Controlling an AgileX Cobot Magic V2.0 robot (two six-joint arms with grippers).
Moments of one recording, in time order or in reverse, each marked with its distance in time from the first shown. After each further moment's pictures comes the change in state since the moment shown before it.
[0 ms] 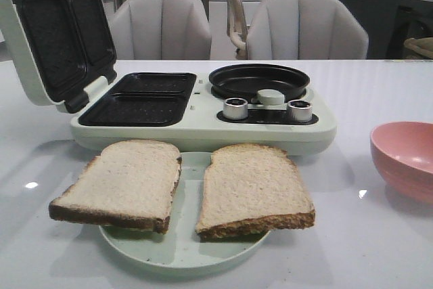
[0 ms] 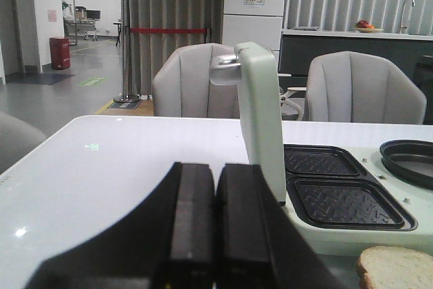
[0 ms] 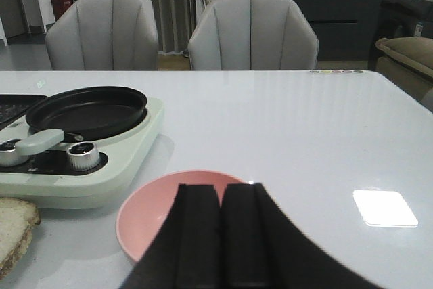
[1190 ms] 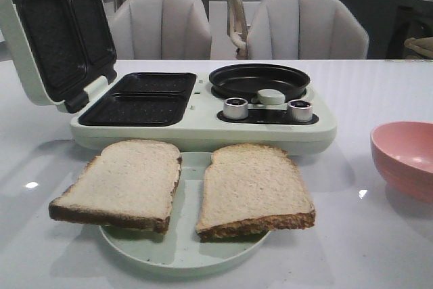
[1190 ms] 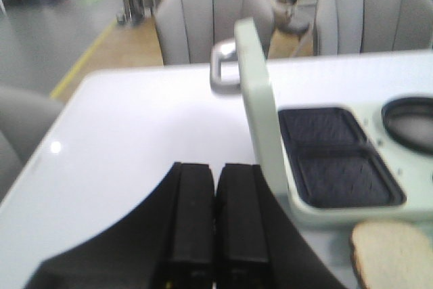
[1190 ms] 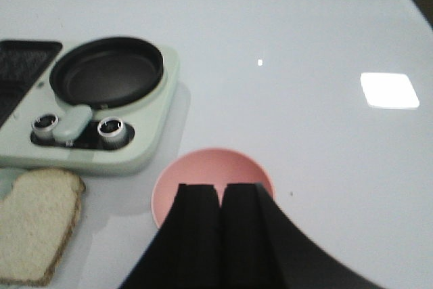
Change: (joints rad) left arm 0.000 0.416 -0.655 0.097 0.590 0.000; right arm 0.000 0.513 -0.678 0.018 0.579 0.000
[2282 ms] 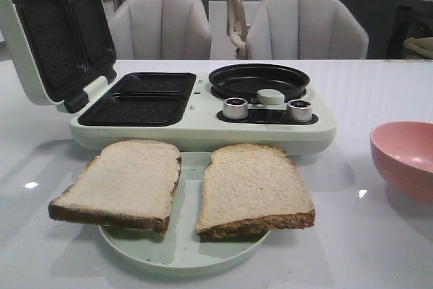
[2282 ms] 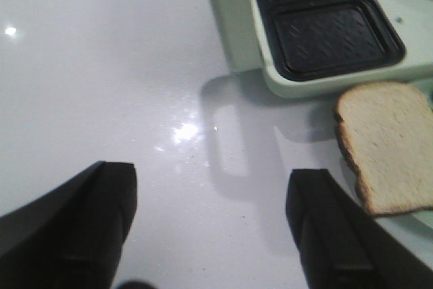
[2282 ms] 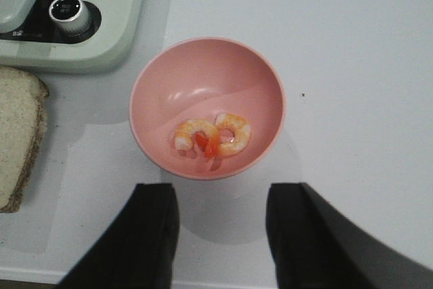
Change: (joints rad) left arm -0.136 0.332 0.000 -0.002 0.055 0.079; right arm 0.000 0.251 0.000 0.000 0.064 0.000
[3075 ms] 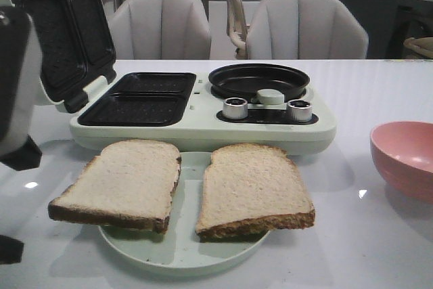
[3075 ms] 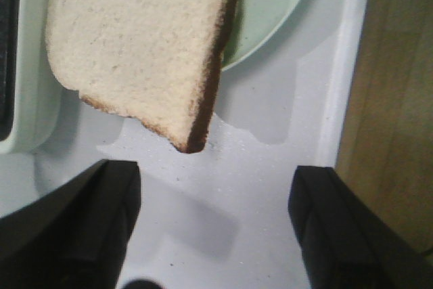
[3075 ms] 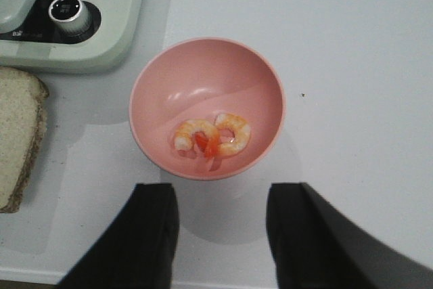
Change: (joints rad) left arm -0.705 0.449 0.169 0.806 -0.153 -0.178; right arm 0.000 0.000 0.000 0.000 0.000 0.000
